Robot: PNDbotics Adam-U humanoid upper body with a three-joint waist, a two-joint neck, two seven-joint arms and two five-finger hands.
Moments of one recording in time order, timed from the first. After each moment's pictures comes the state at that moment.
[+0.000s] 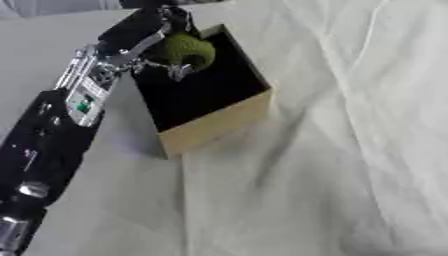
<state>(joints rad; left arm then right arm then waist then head) -1.03 0.13 -0.12 -1.10 -1.01 -0.52 -0.15 -0.59 -0.42 -0.18 -1.98 0.04 -0.39 -0.06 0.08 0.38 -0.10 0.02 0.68</state>
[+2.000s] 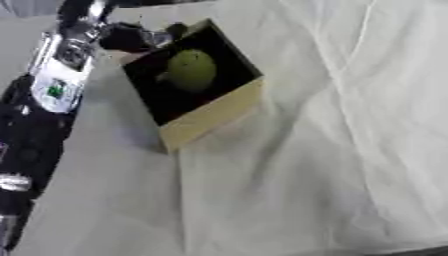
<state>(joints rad) -1.02 0.23 -0.01 -1.36 -0.60 -0.36 0.00 -0.59 -0.44 -0.21 -1.98 0.04 -0.40 -0.11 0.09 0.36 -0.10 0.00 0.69</state>
